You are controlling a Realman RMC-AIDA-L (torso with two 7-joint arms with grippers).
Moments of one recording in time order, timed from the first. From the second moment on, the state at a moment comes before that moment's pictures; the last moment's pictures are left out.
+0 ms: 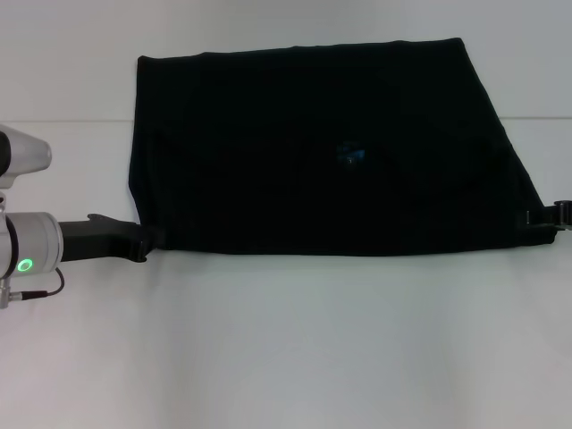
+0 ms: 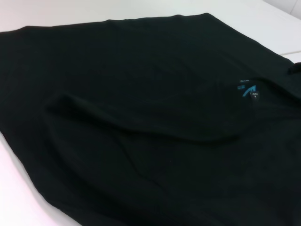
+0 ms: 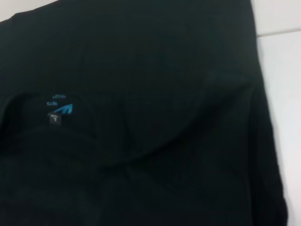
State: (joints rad) left arm -0.60 -2.05 0.76 0.60 2.18 1.04 -1.73; right arm 0.69 1.93 -0.66 -0.61 -2.48 -1.09 2.31
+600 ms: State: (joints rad) left arm -0.60 -2.05 0.76 0.59 2.18 1.03 -1.73; right arm 0.68 1.94 -0.66 -0.62 -2.47 -1.09 2.28
